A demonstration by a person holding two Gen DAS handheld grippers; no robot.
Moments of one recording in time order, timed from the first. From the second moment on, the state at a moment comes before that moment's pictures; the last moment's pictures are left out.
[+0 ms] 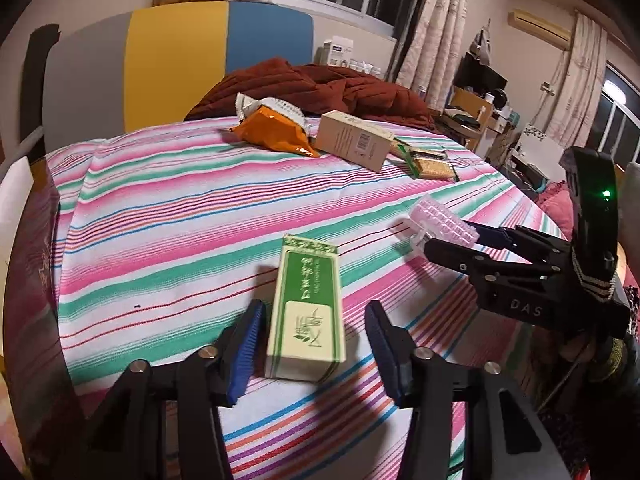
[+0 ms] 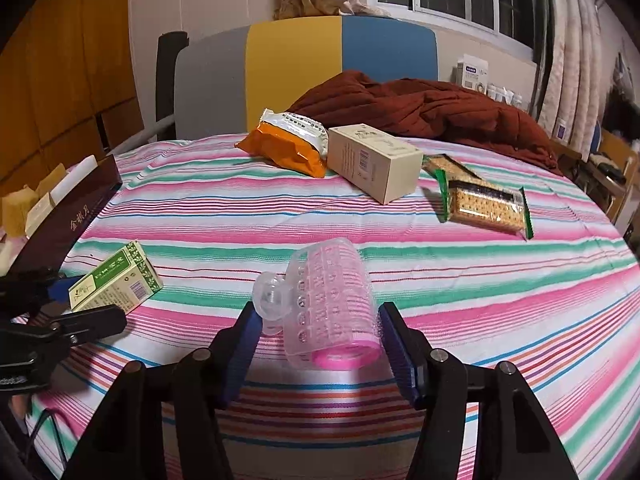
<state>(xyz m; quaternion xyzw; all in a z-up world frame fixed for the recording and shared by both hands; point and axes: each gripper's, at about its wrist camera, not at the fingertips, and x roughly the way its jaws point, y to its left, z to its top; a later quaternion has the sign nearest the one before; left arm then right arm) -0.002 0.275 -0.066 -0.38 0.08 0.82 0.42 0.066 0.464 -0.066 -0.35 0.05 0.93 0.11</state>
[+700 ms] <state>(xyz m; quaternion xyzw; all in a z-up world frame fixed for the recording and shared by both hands) 0.018 0.243 -0.039 -0.33 0.07 0.85 0.41 0.068 0.420 -0.056 -0.33 0.05 0.94 0.08</state>
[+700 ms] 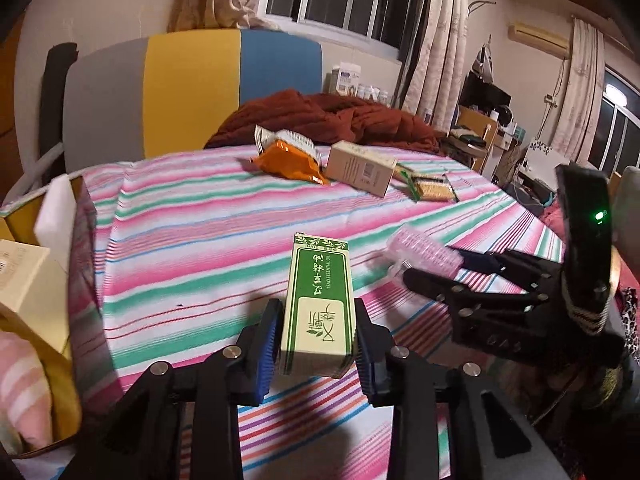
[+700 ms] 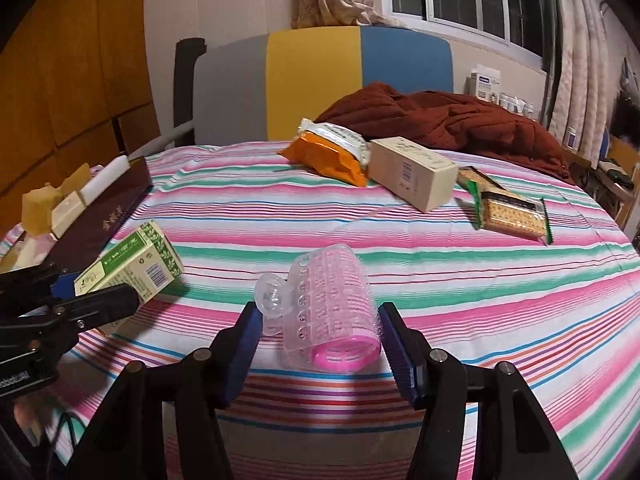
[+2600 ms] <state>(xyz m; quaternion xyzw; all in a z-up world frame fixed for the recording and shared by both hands) -0.018 0.025 0.005 -0.26 -0.06 0.94 0.20 -0.081 0.304 -0.012 -0.32 0.16 0.93 -0.12</state>
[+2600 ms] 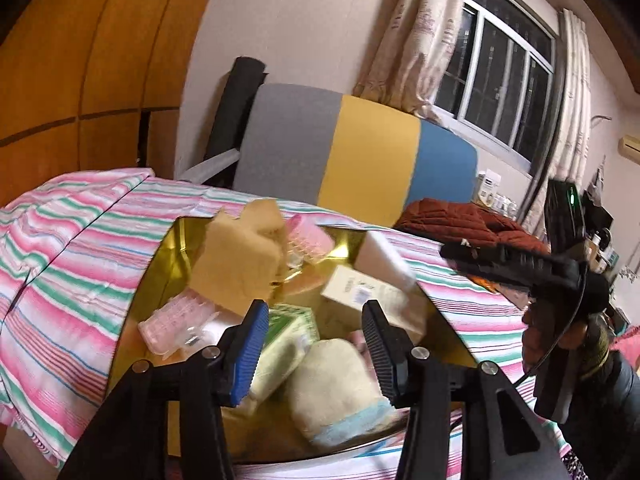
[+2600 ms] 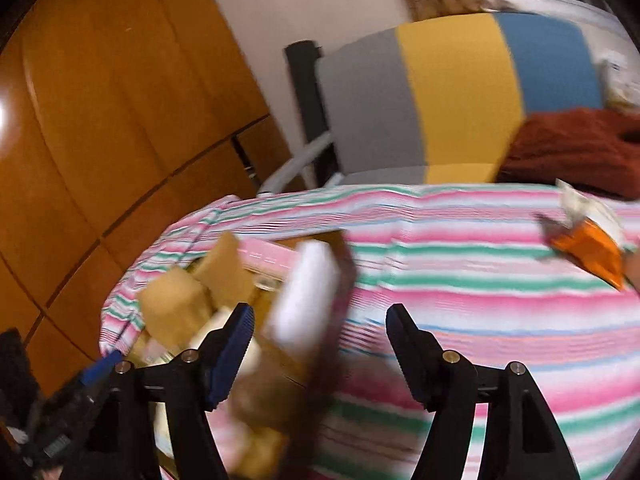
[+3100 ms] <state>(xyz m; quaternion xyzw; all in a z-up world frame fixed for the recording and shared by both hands) 0.000 0.166 0.009 -0.29 0.00 0.88 0.38 -0.014 0.517 -0.024 -0.30 0.19 0.93 0.10</state>
